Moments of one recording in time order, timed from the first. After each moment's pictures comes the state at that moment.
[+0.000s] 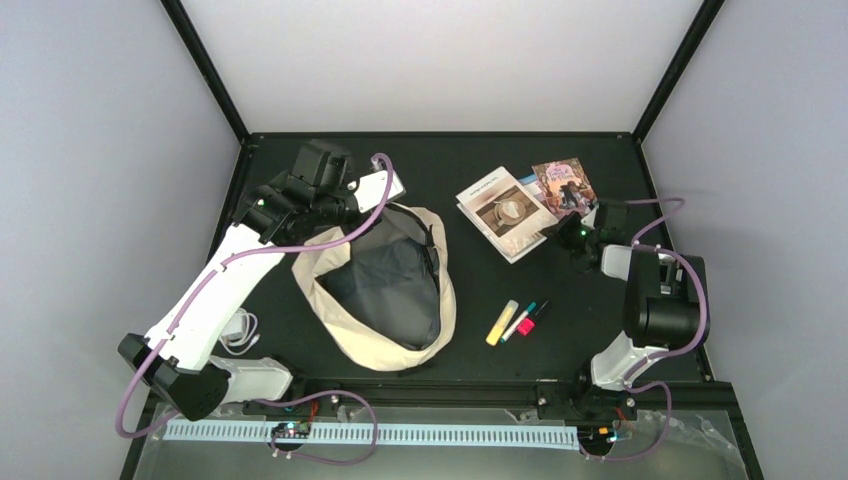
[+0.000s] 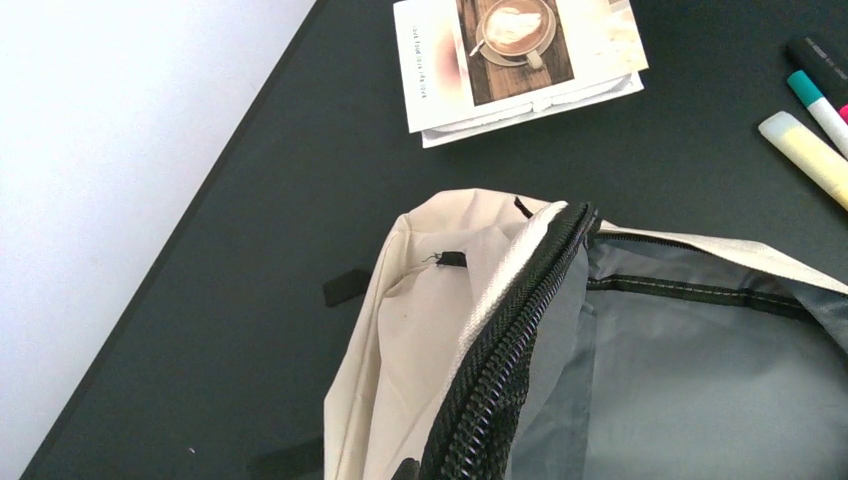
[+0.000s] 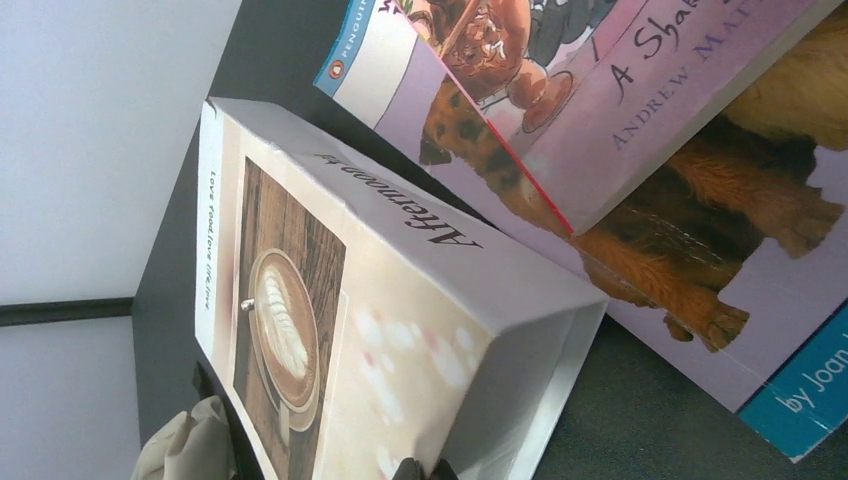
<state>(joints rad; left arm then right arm) -0.54 1.27 1.48 -0.95 0.13 0.55 -0.12 1.65 0.69 0.23 -0.49 0.81</state>
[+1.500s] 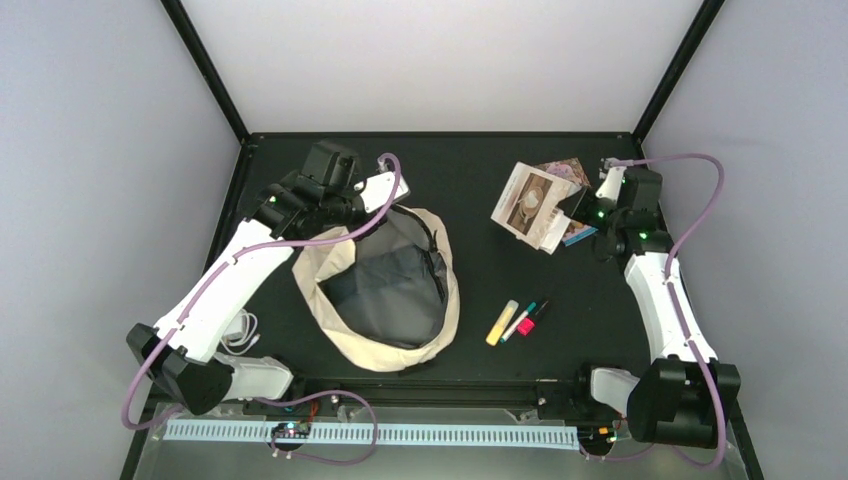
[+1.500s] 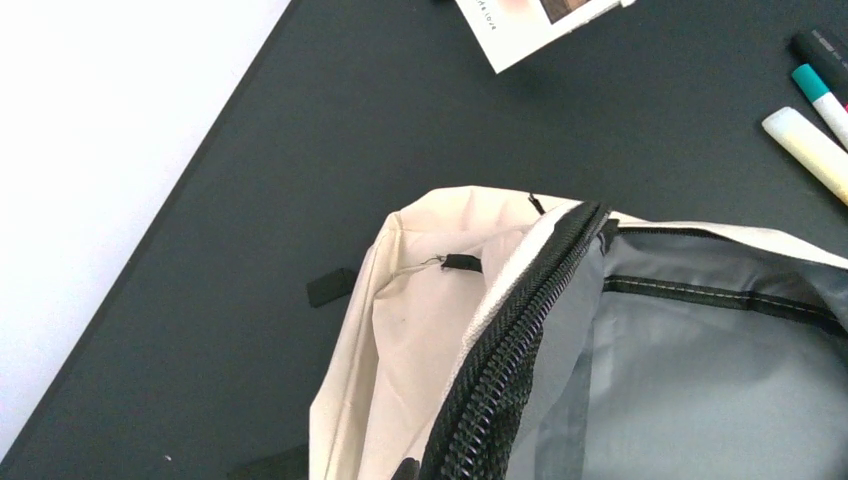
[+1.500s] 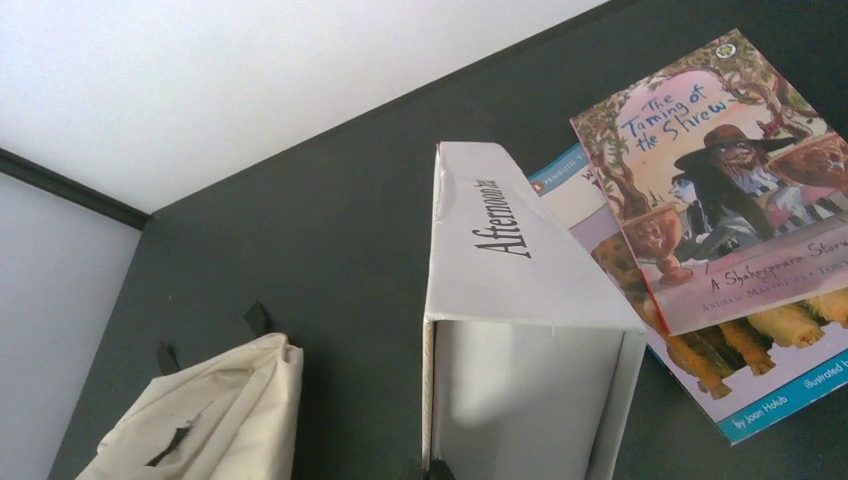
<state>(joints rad) -0.54 1.29 1.44 -0.91 0.14 0.54 -0.08 1.16 0.91 -0.31 -0.42 0.42</state>
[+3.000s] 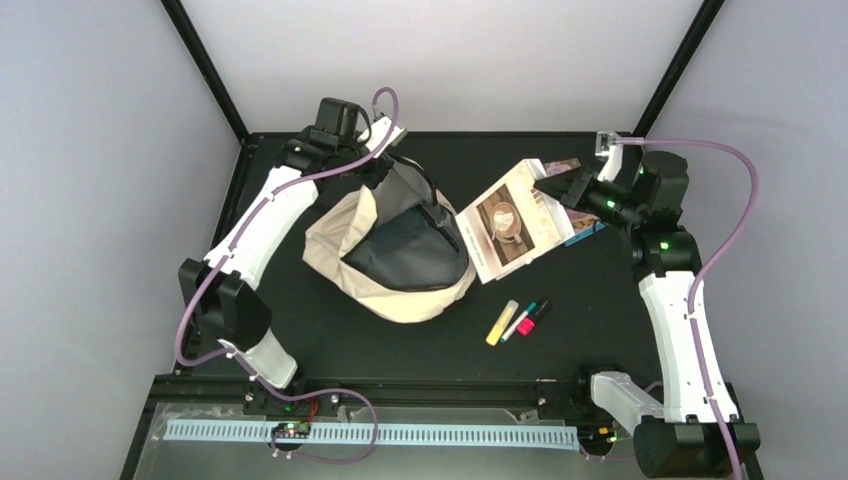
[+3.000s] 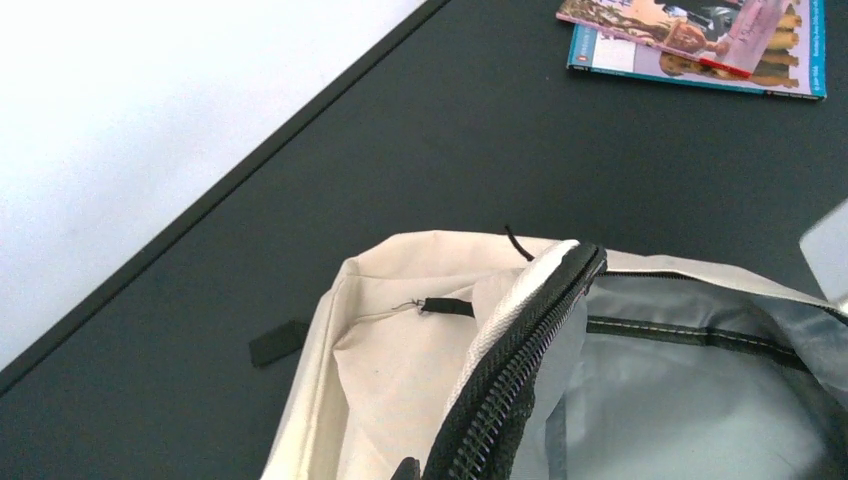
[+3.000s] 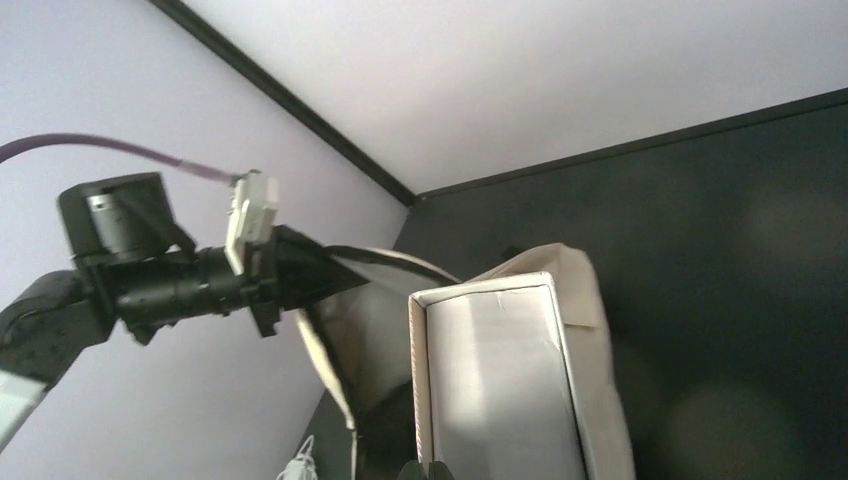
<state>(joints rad) -0.37 1.64 1.66 -0.73 0.22 0.37 0.01 1.01 1.15 -0.43 -0.74 0.60</state>
